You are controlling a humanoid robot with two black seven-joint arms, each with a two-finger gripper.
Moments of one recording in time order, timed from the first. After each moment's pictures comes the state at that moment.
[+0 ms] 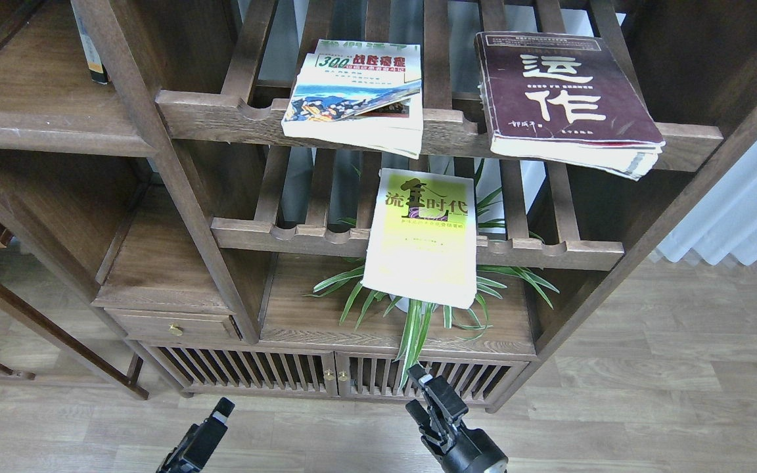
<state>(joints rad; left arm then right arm) 0.36 0.31 -0.81 -1.38 0.18 -0.24 -0.41 -0.18 0.01 0.82 0.99 0.29 0.58 0.00</state>
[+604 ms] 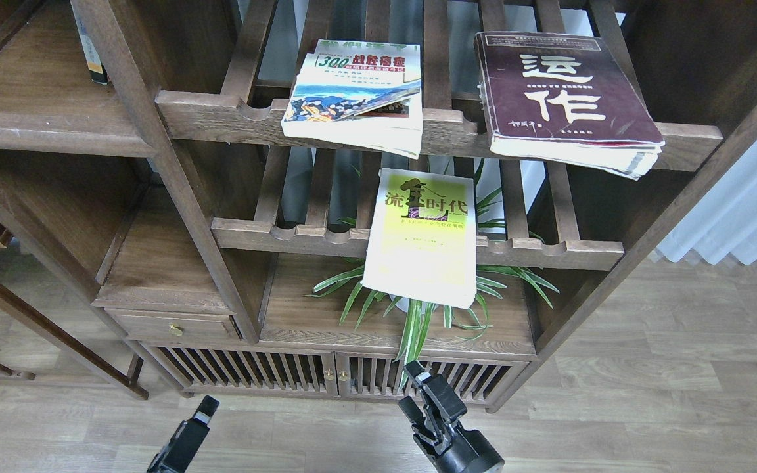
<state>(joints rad) 0.36 0.30 -0.85 -1.36 0.18 -0.33 -0.49 -0.17 0.01 0.78 1.01 0.25 0.58 0.01</state>
